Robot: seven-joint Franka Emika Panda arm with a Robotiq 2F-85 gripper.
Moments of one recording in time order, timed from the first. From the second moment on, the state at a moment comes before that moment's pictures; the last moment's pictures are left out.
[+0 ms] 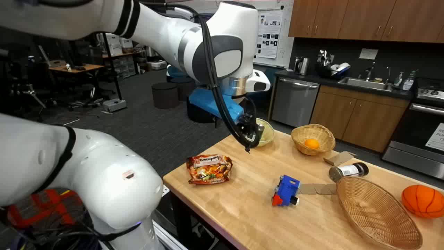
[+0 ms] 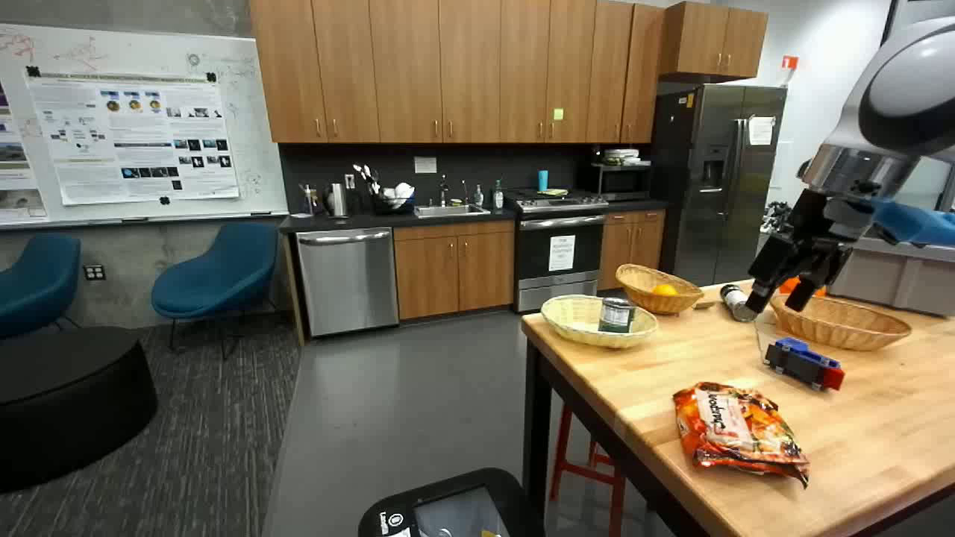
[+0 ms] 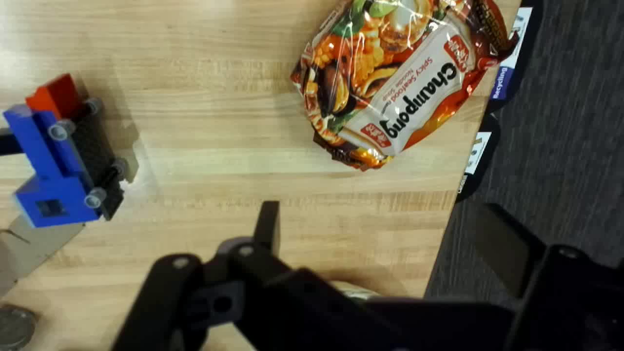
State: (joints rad) arm -0.09 -0.87 -0.25 -2.81 -0.01 2.13 -0.19
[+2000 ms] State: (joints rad) arm -0.09 -0.86 -0.25 -2.84 -0.01 2.13 -0.19
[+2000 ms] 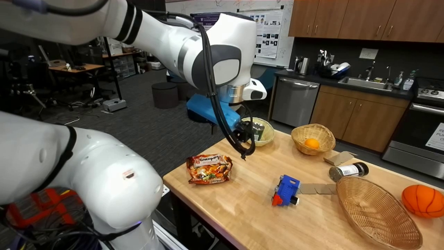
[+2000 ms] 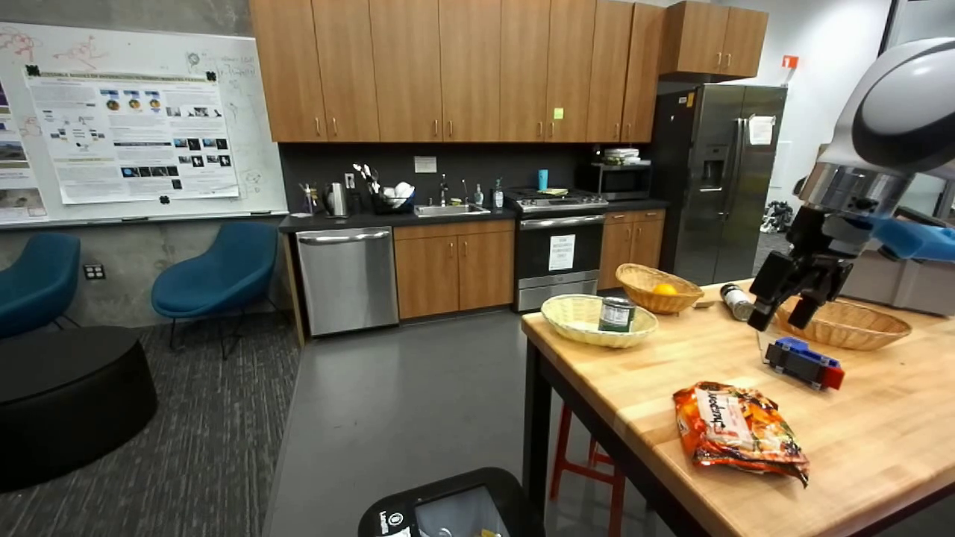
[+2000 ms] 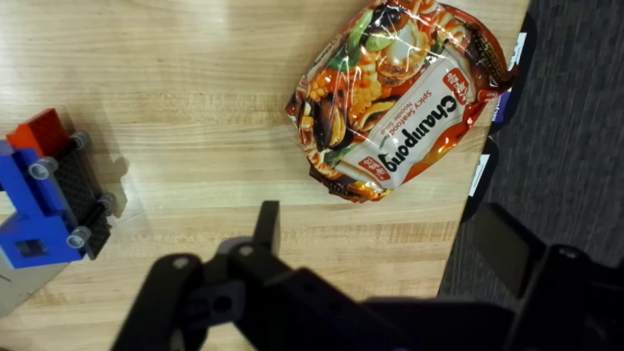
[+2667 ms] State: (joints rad) arm -0.09 -0.85 -0.24 -2.81 -0.01 2.13 -0.19
